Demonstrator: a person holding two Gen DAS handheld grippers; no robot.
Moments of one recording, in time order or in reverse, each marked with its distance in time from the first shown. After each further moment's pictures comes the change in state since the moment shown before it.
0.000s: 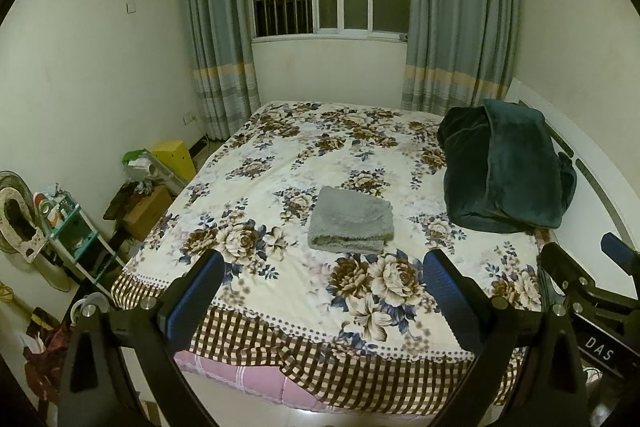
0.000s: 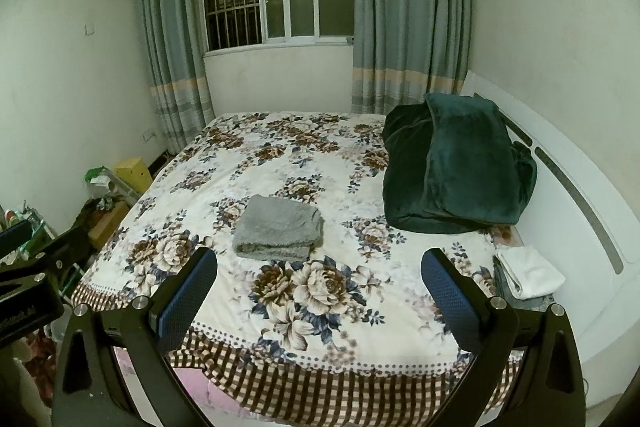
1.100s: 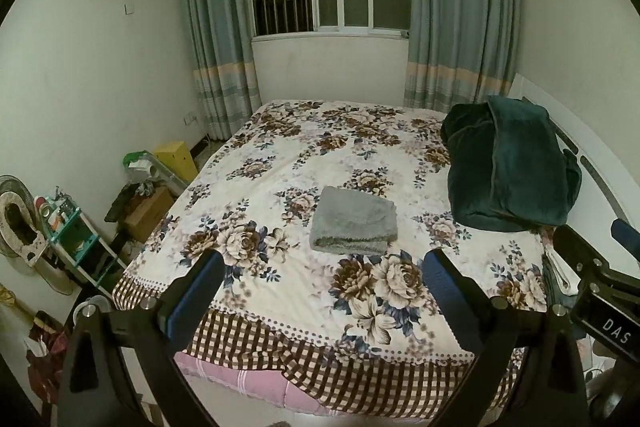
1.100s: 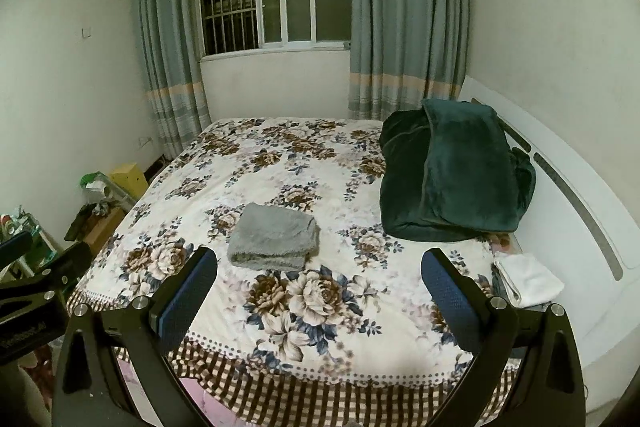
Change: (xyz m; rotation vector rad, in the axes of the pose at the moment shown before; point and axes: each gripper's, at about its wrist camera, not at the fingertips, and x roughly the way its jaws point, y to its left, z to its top) left arm 0.018 0.005 0.011 0.017 0.009 -0.002; right arm 0.008 -0.010 0.017 0.005 -0.019 -0.010
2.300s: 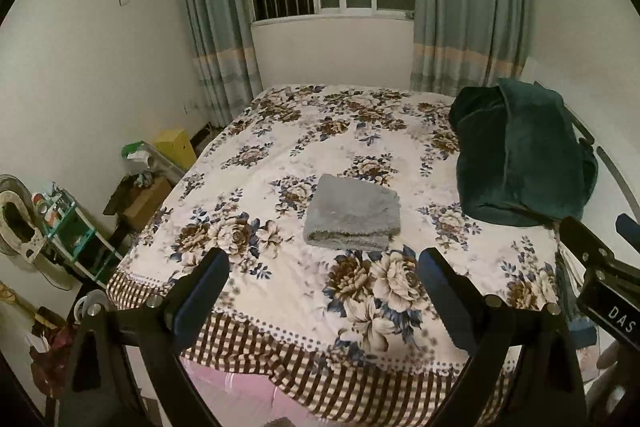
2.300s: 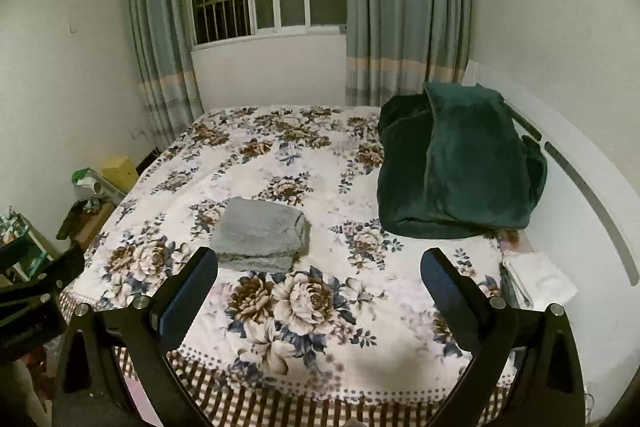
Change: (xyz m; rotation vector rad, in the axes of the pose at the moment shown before) left arm 0.054 -0.029 0.006 0.012 0.049 0.032; right arm 0.094 -0.022 -0.018 0.019 0.019 -0.006
